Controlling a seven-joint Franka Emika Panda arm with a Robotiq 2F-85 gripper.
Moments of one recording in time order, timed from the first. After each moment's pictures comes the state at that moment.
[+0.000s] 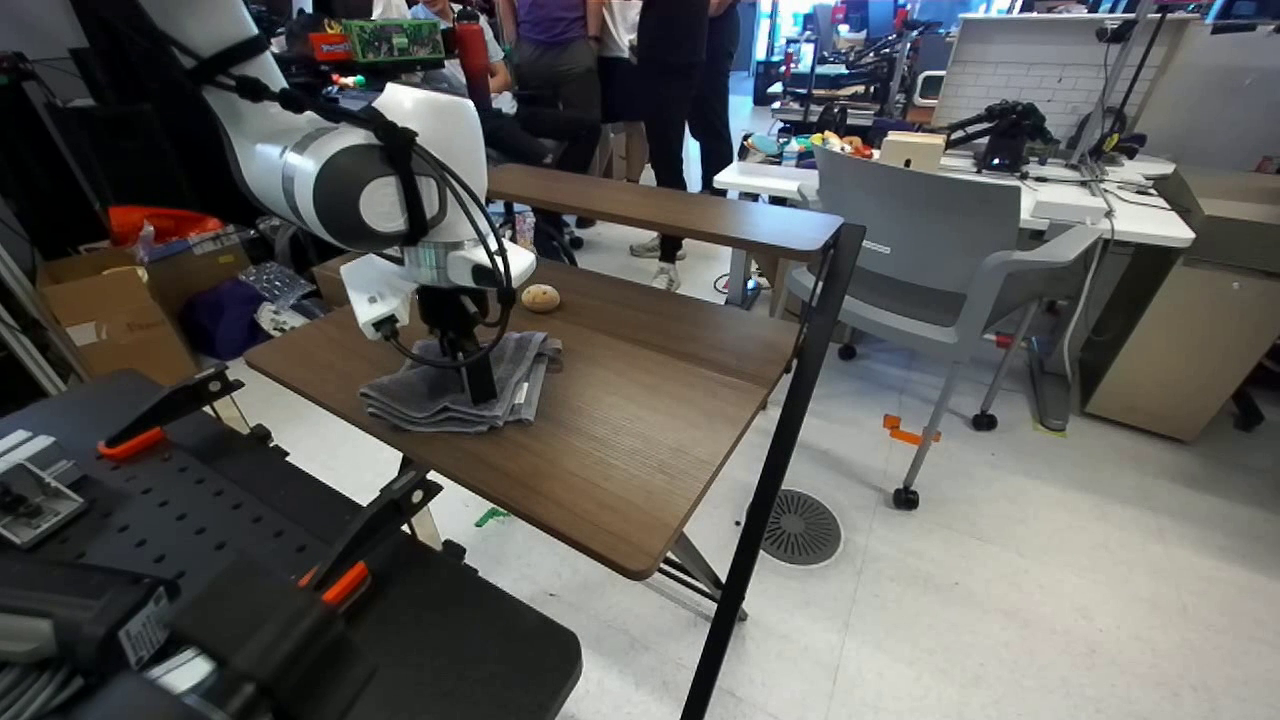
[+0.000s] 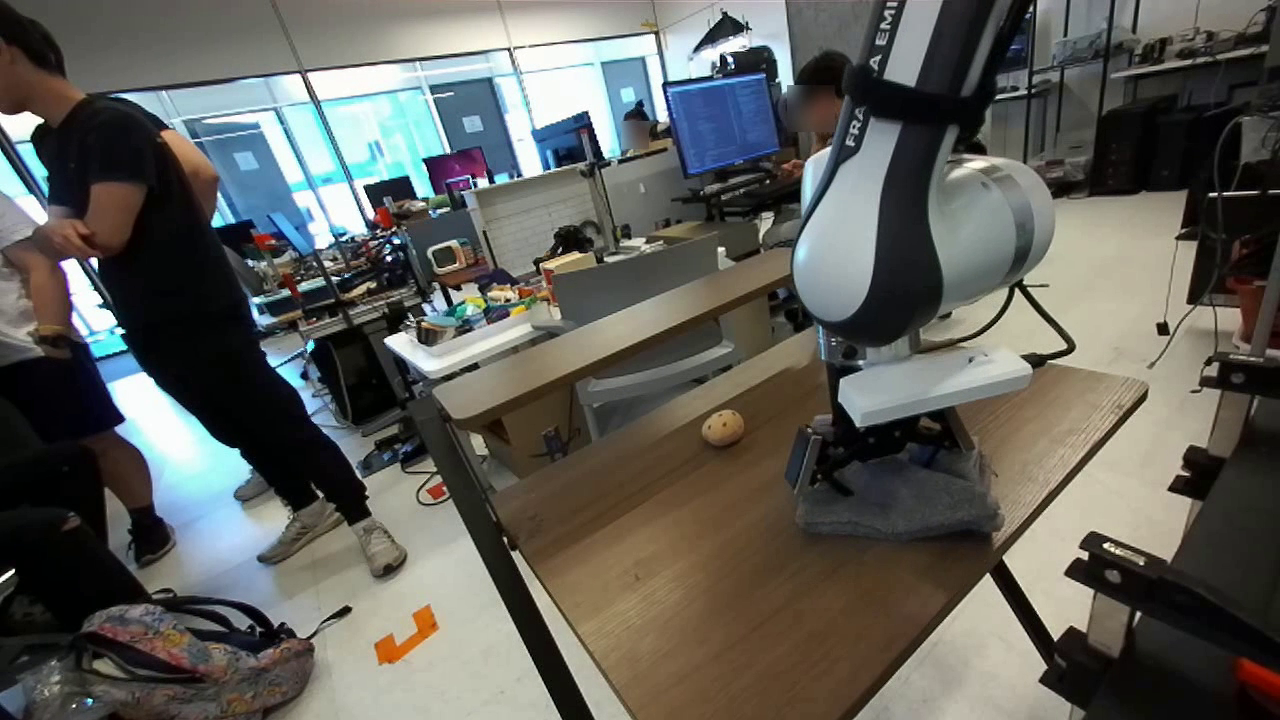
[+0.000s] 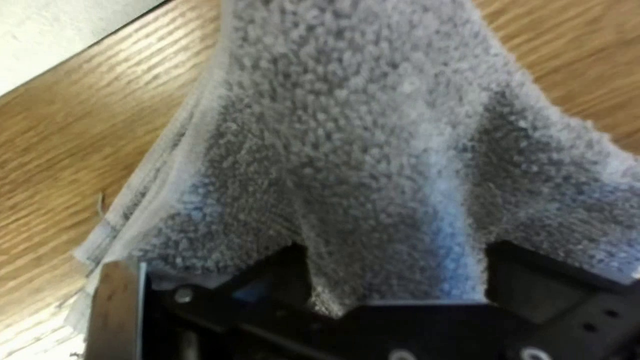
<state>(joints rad) 0.13 0.85 -0.01 -1.99 0.20 2.77 0.37</state>
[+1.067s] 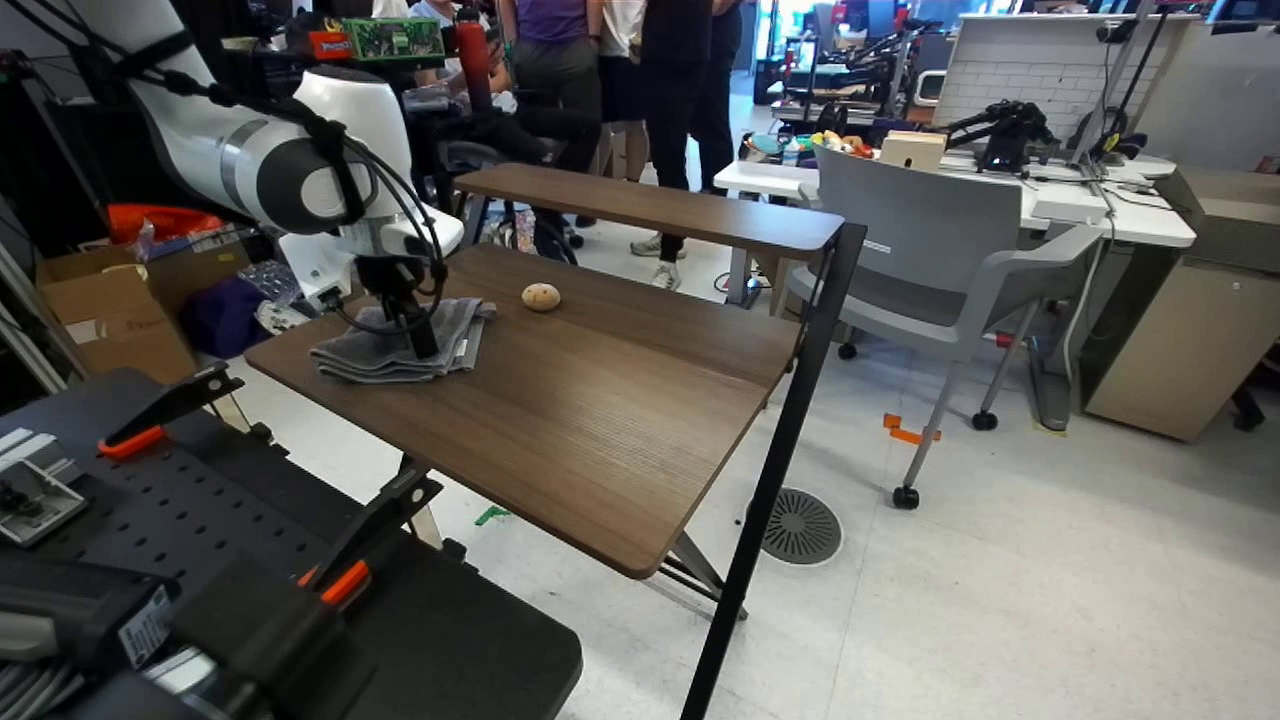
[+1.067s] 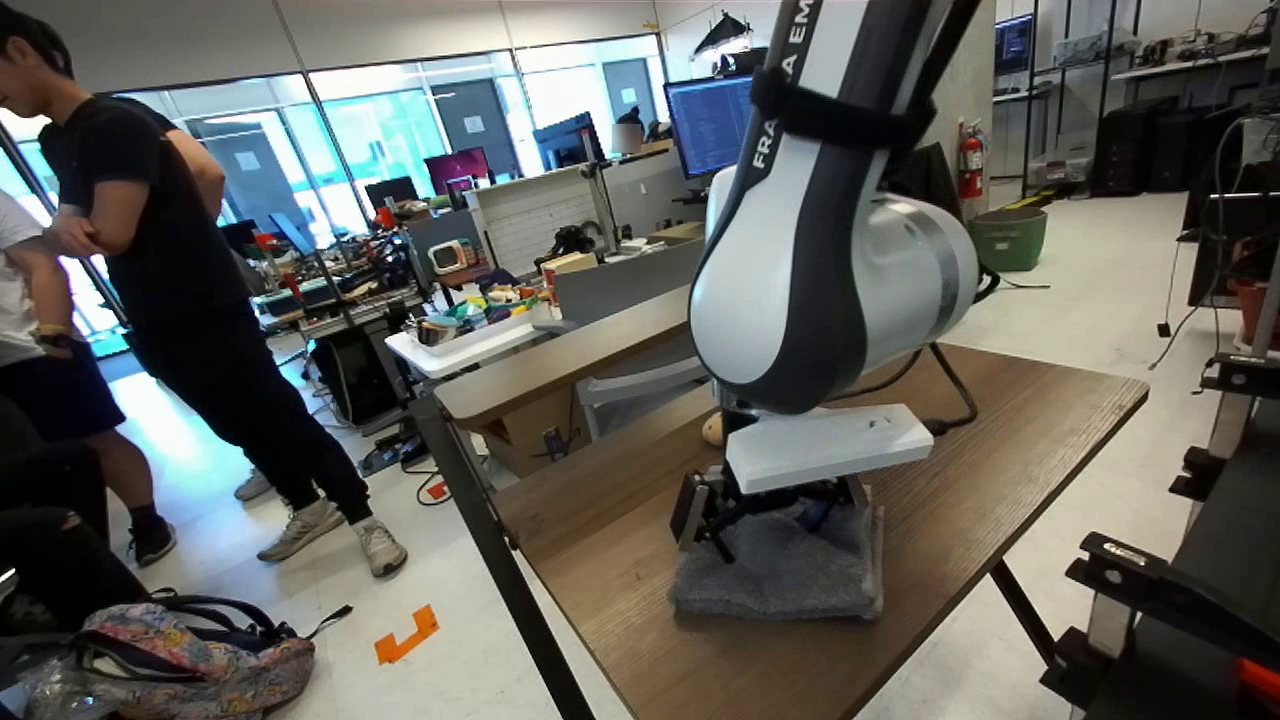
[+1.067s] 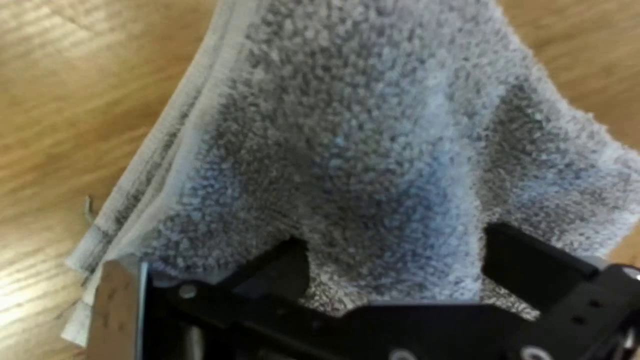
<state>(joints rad) 0.23 0.89 0.08 -1.91 0.21 2.87 0.42</state>
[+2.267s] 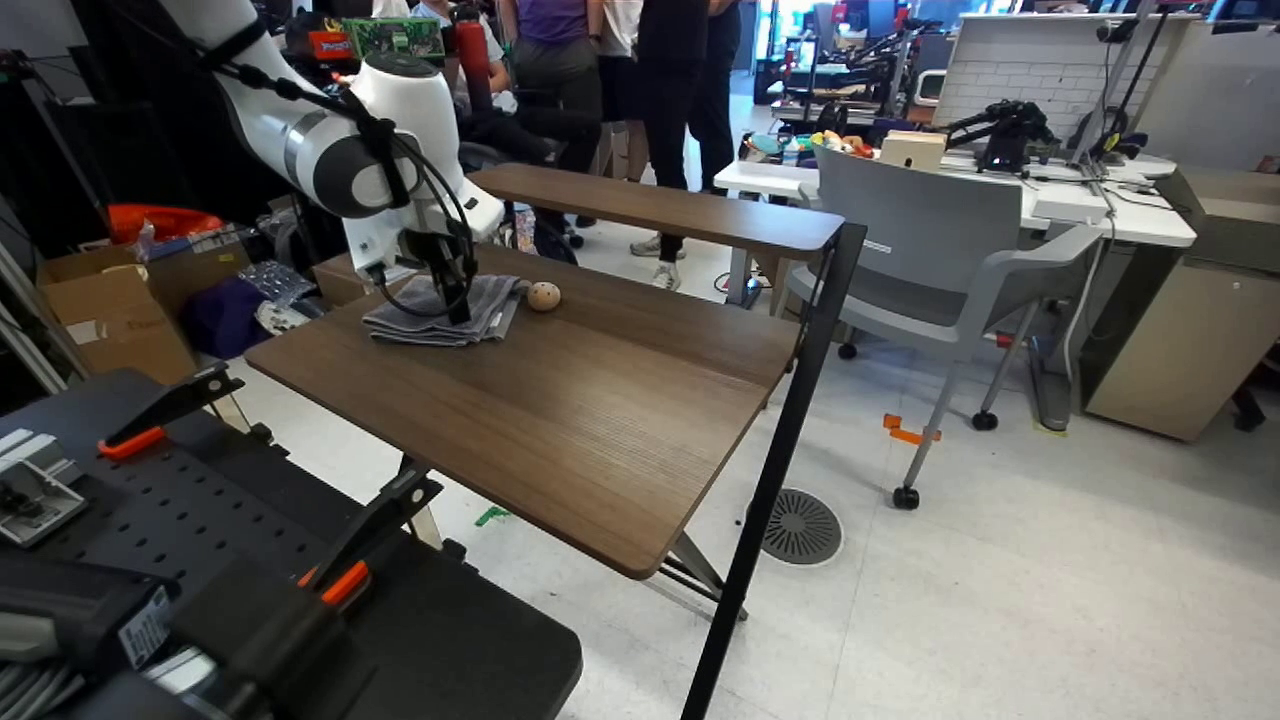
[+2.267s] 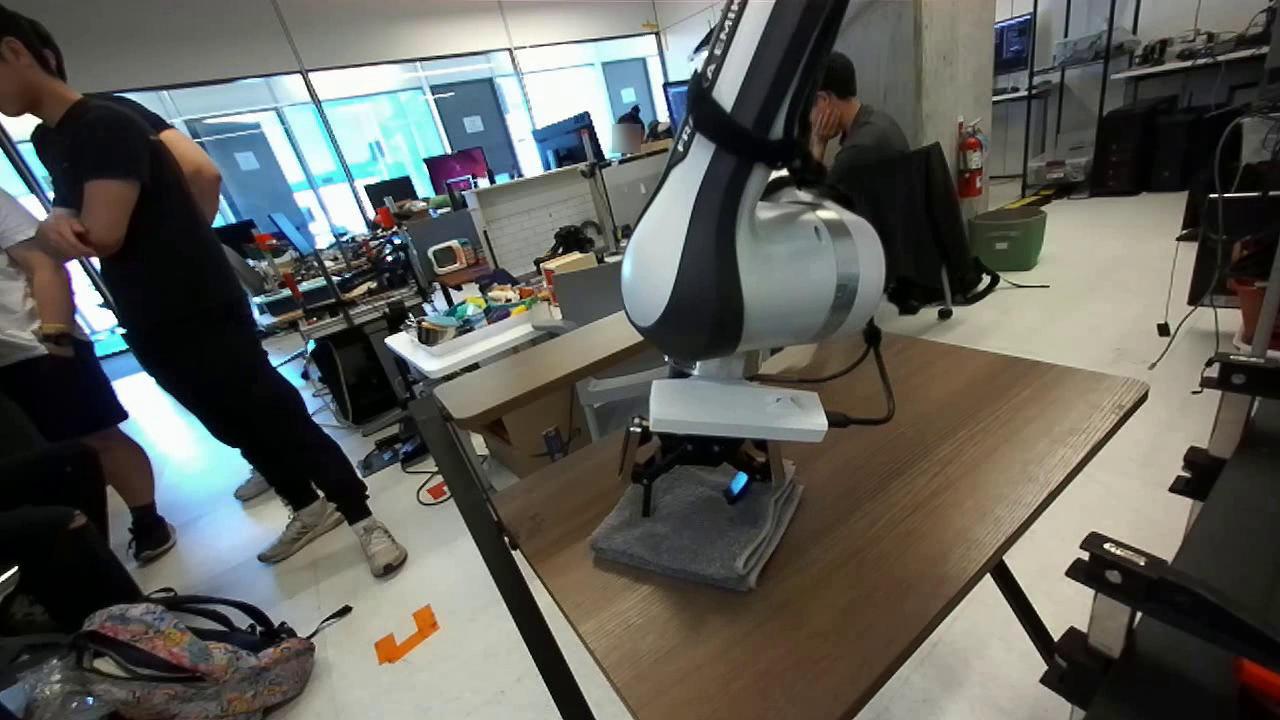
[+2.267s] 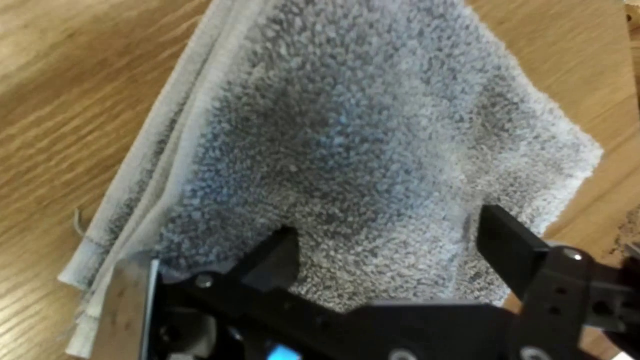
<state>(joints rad) 0.14 1.00 0.16 -1.68 0.32 2.88 0.43</state>
